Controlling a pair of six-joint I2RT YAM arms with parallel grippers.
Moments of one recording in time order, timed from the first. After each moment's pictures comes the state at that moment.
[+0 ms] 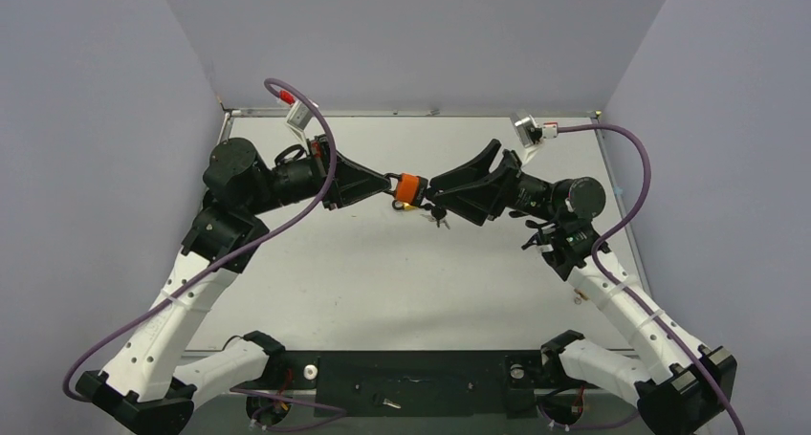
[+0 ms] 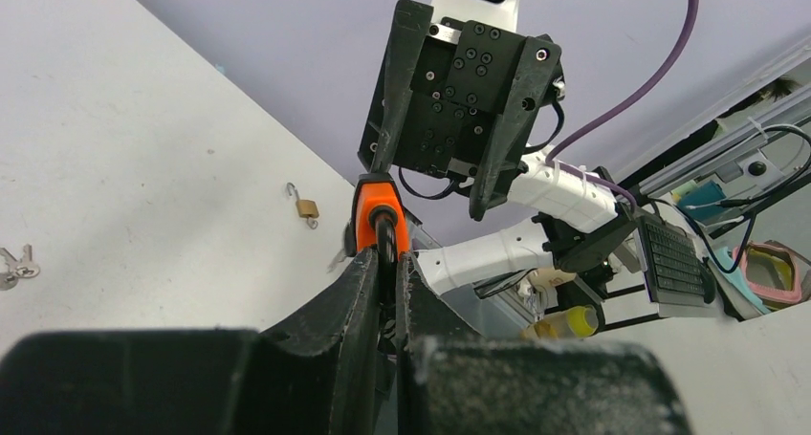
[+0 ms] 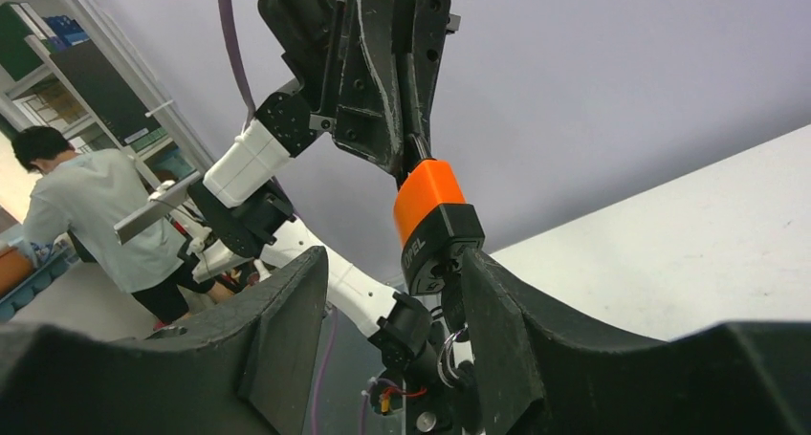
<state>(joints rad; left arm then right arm) -0.51 1.02 1.28 -0.16 0.72 -0.80 0.49 1.03 0.91 0.66 -0.86 0.94</state>
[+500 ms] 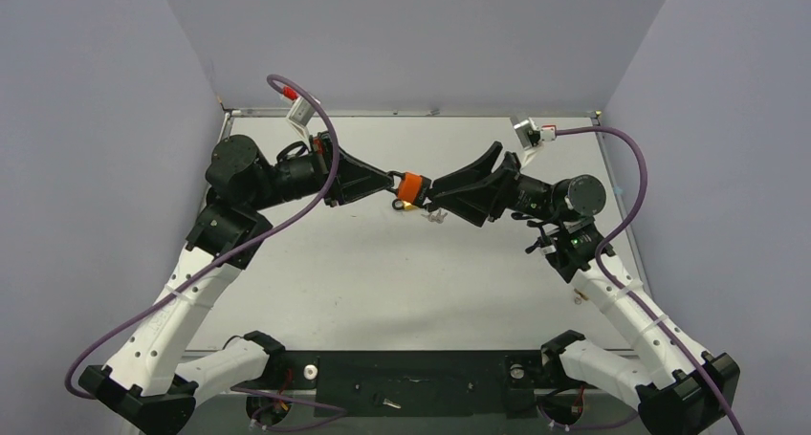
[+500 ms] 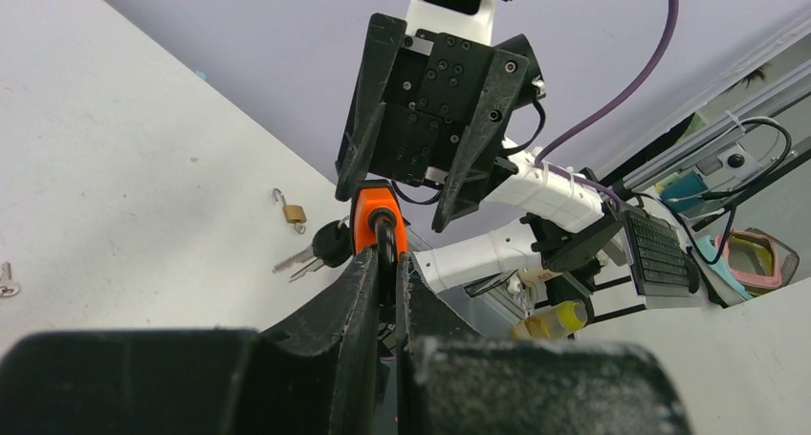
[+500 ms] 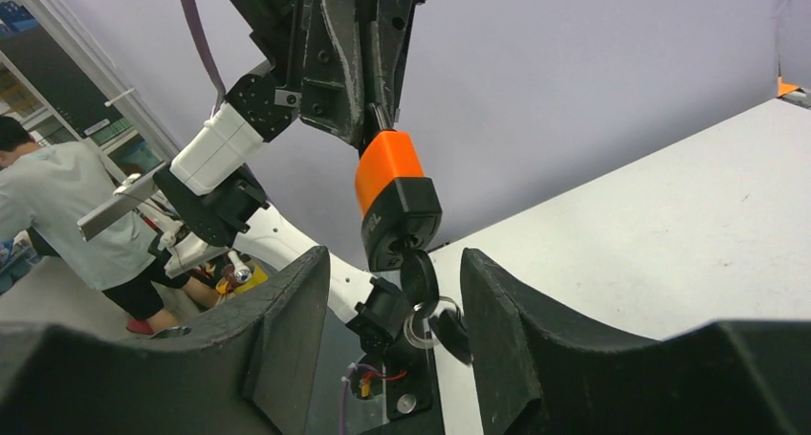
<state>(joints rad) -0.51 1.04 1.28 -0.10 0.75 -0.83 0.48 1.00 0.91 0.54 -0.85 0.85</state>
